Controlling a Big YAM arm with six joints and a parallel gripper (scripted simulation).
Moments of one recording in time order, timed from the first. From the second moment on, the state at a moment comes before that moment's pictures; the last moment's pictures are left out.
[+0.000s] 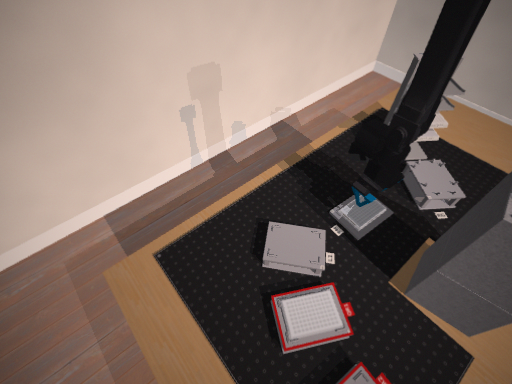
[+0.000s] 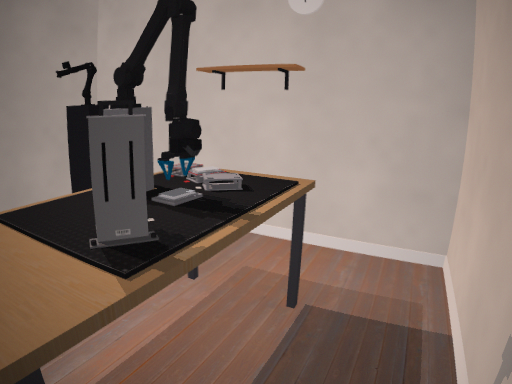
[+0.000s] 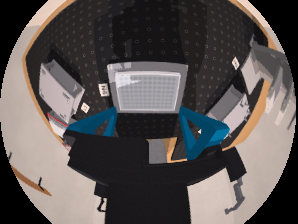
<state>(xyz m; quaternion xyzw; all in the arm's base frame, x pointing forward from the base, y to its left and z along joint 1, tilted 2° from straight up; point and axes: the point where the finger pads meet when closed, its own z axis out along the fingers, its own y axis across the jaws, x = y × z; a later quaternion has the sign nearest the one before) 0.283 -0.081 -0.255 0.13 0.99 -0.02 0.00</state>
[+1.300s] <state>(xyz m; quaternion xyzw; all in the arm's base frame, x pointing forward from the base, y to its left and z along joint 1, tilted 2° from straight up) 0.283 -0.081 -0.255 0.47 0.88 -0.02 0.01</state>
